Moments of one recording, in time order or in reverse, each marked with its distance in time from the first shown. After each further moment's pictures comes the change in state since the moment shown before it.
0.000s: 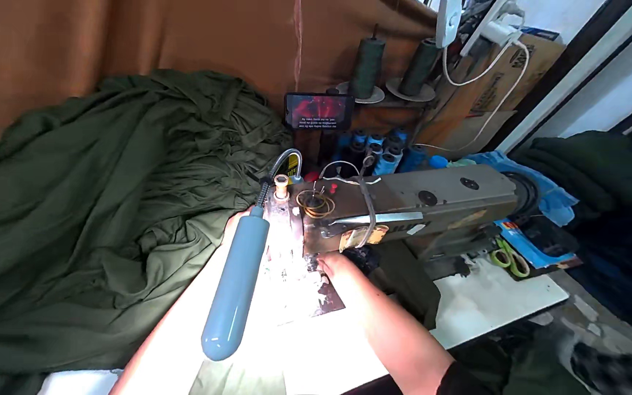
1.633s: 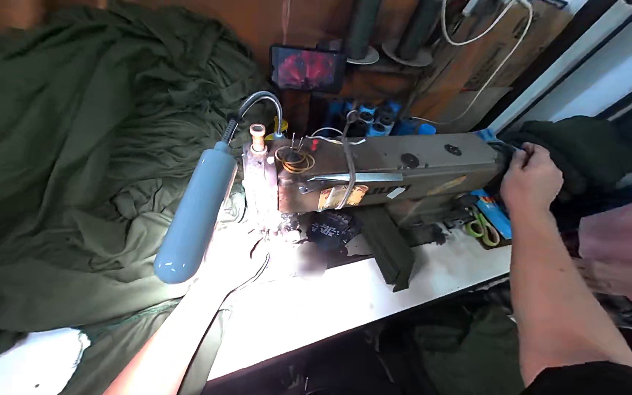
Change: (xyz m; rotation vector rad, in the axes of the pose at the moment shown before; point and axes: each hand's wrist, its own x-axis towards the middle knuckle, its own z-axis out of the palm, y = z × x) left_hand -0.006 -0.056 0.118 0.038 0.635 0.661; right_hand -0.031 -0.067 -0.327 -0.974 1.118 -0.474
